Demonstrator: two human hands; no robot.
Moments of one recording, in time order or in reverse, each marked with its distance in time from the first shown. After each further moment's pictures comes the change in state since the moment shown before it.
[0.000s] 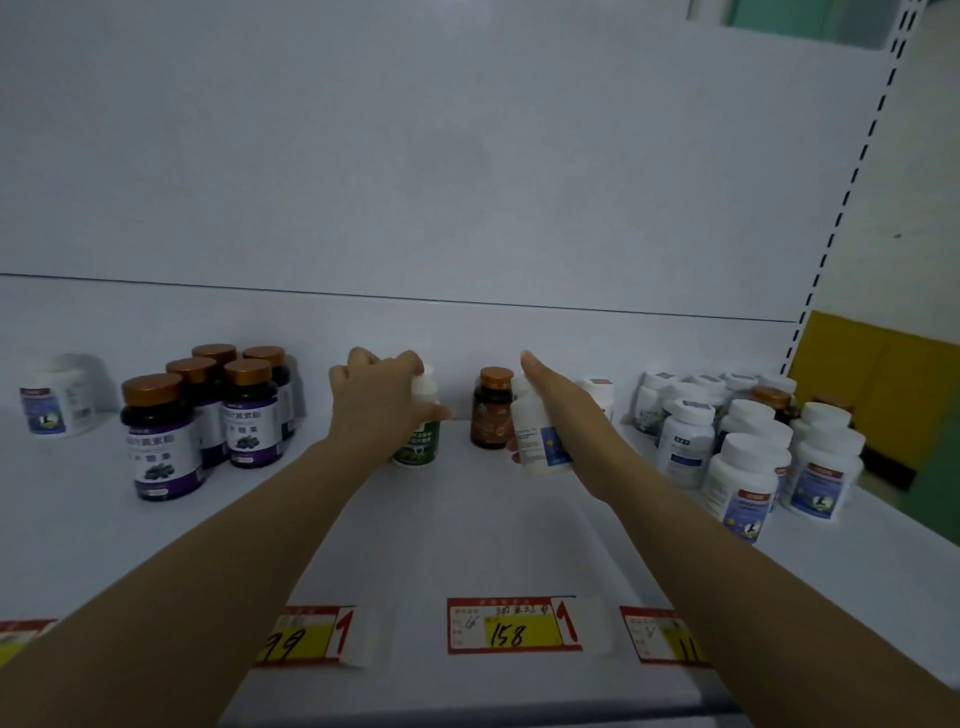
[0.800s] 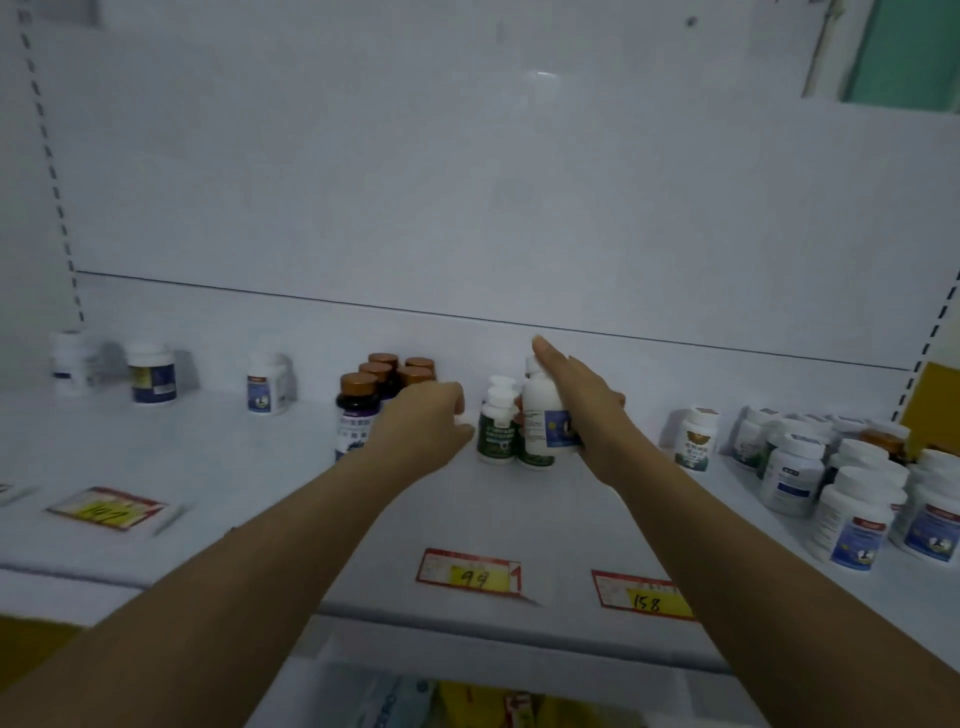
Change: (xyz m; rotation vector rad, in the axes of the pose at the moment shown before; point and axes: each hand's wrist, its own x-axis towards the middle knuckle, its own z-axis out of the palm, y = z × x) left_hand -0.054 -0.080 -0.078 -0.022 -0.099 0.050; right_hand -0.044 -0.054 0.108 -0.002 -0.088 -0.104
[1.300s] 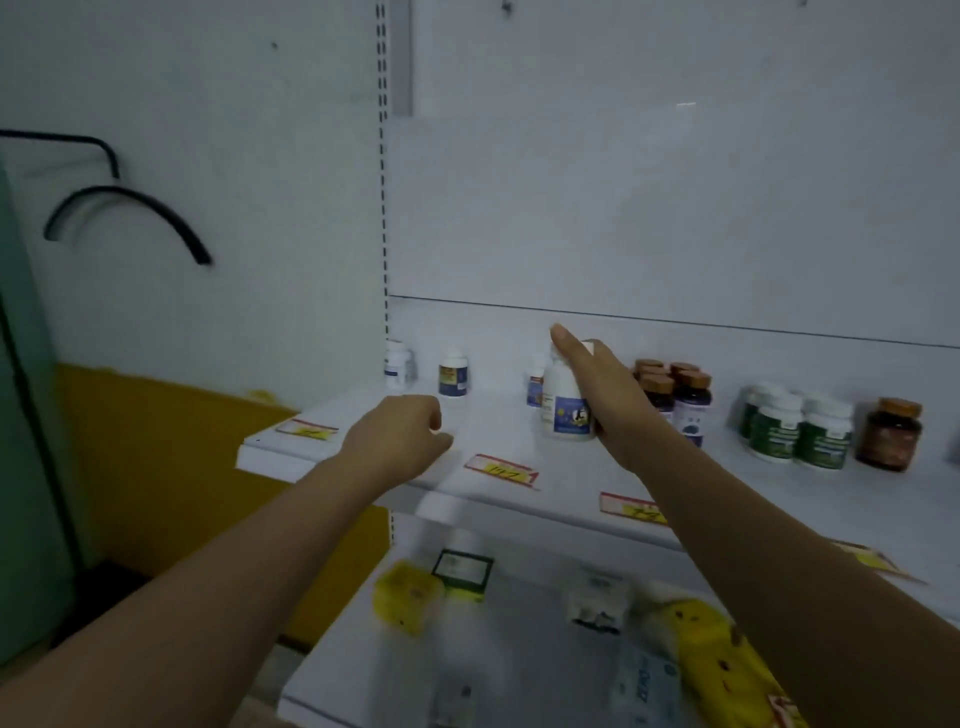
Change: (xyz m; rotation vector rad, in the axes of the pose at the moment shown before) left_hand -0.165 -0.248 -0.177 0.165 -0.035 -0.318; right_hand -0.069 -0.056 0.284 0.087 -0.189 -0.145
